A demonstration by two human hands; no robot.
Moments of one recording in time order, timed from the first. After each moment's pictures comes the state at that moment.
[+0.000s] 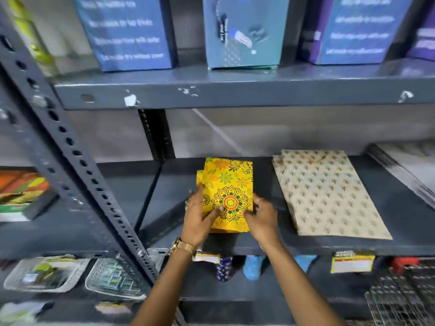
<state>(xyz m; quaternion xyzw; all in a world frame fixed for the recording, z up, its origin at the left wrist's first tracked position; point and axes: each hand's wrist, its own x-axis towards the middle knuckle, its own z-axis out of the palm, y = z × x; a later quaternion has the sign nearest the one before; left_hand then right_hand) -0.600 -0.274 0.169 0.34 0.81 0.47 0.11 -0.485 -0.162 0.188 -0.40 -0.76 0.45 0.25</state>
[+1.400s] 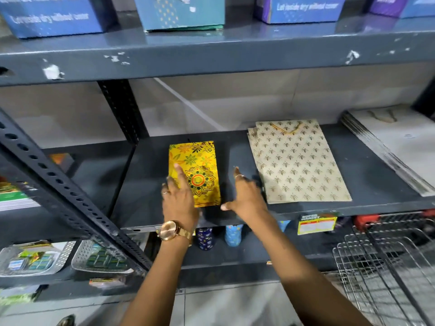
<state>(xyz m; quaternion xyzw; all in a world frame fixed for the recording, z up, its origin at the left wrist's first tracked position) -0.542 -0.265 0.205 0.28 0.95 0.15 0.05 -0.447 -0.150 0.221 -0.37 -0.89 0.27 0.03</state>
